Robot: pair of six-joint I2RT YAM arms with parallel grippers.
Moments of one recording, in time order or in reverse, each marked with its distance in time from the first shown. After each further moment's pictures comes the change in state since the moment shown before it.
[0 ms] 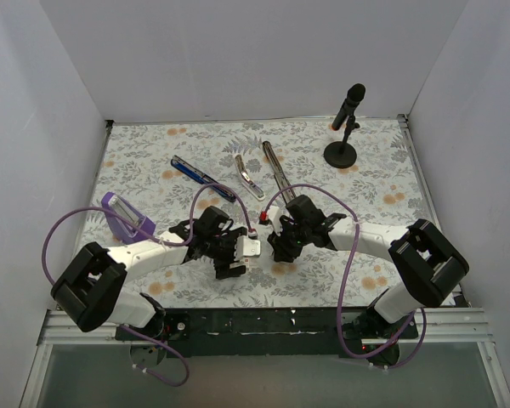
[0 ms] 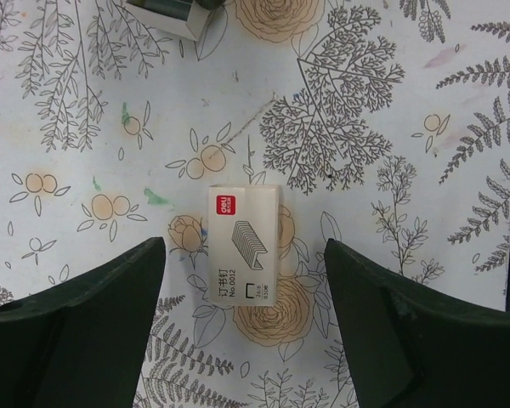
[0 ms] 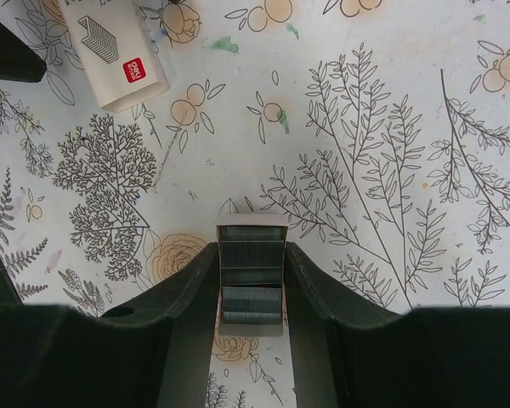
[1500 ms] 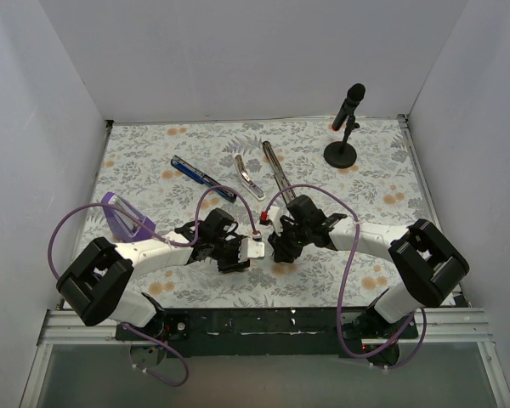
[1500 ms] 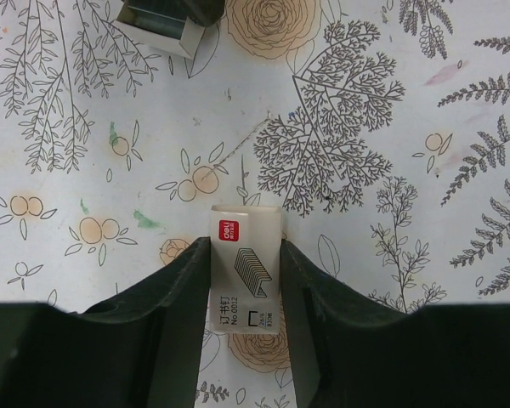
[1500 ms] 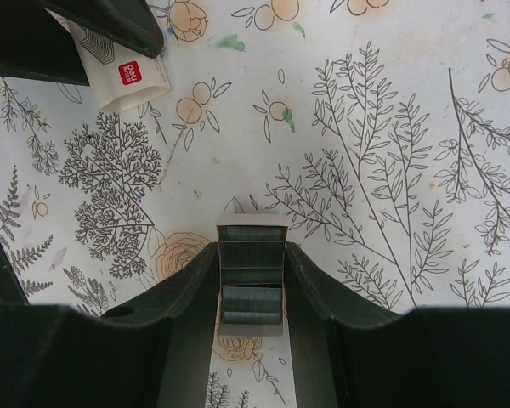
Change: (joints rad) left arm -0.040 0.047 0.000 0.065 -0.021 -0.031; right arm -0.006 0.000 -0.005 0.003 -0.019 0.000
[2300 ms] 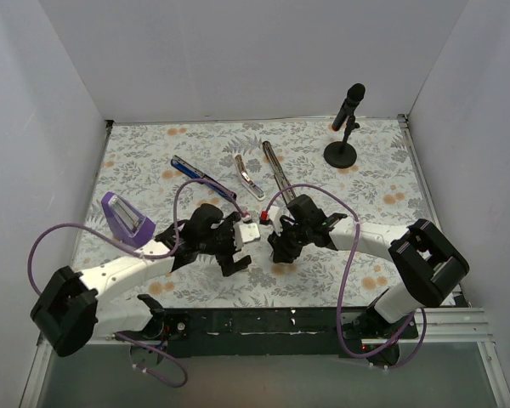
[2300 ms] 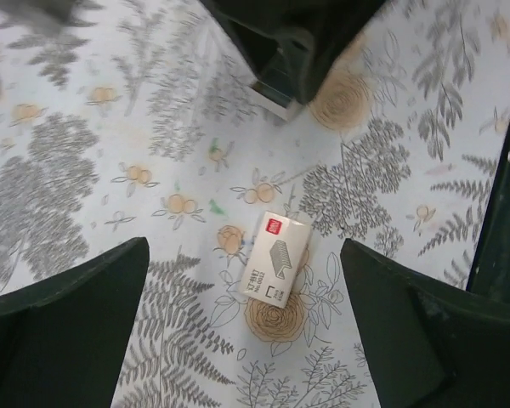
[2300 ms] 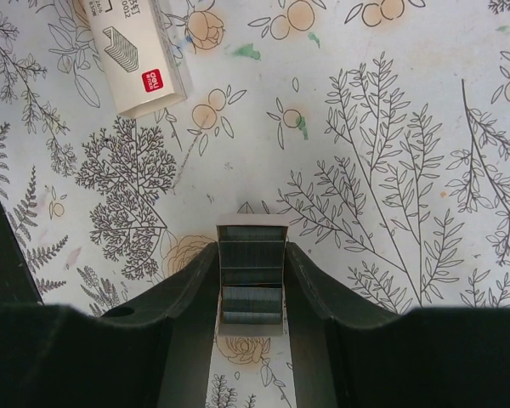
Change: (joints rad) left arm -0.001 -0.197 0.000 0.002 -0.074 -0.218; right arm -0.003 0.000 0.000 0.006 -0.034 0.002
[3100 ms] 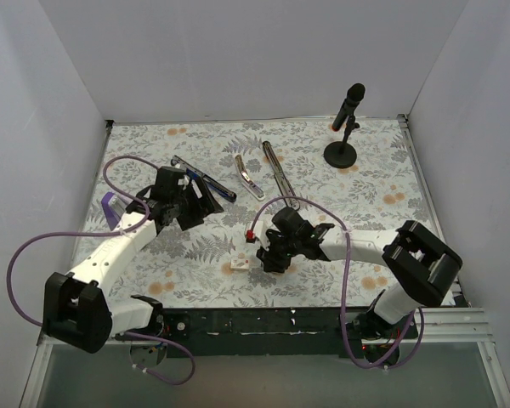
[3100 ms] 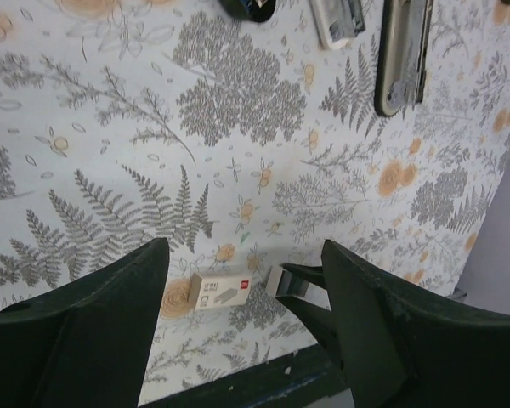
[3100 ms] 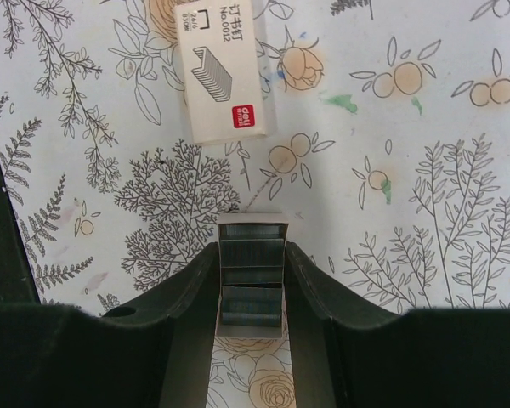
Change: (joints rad) left arm 0.404 0.002 0.297 -0.319 -0.280 -1.281; right arm 0.147 0.025 -0.011 0.073 0.062 -0.046
